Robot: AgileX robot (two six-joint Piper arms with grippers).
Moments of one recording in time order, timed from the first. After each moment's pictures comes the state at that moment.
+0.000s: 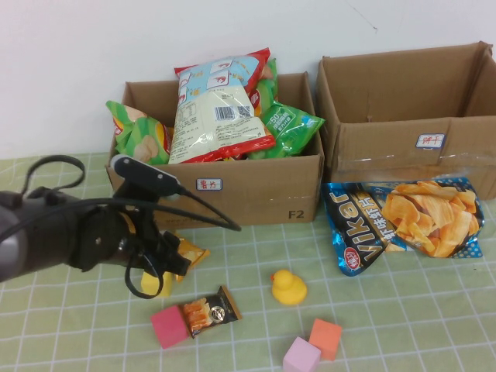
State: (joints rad) right arm 0.03 0.29 -0.23 0.15 0.42 -0.34; left arm -0.32 1.72 -0.95 0.09 0.24 0.00
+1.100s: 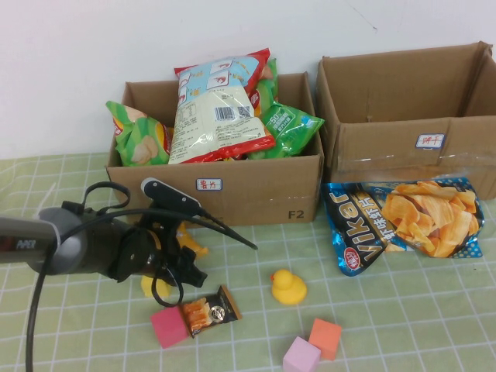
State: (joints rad) right arm 0.04 0.29 -0.23 0.15 0.42 -0.34; left arm -0.32 1.99 -1.02 0.13 0.05 0.01
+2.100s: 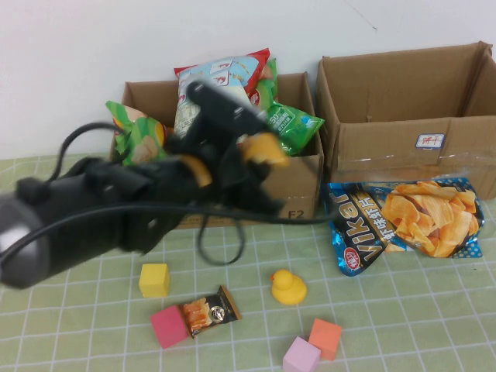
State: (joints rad) right arm 0.04 0.29 -0.23 0.15 0.42 -0.34; left arm -0.56 1.61 -1.06 0.01 0.02 0.07
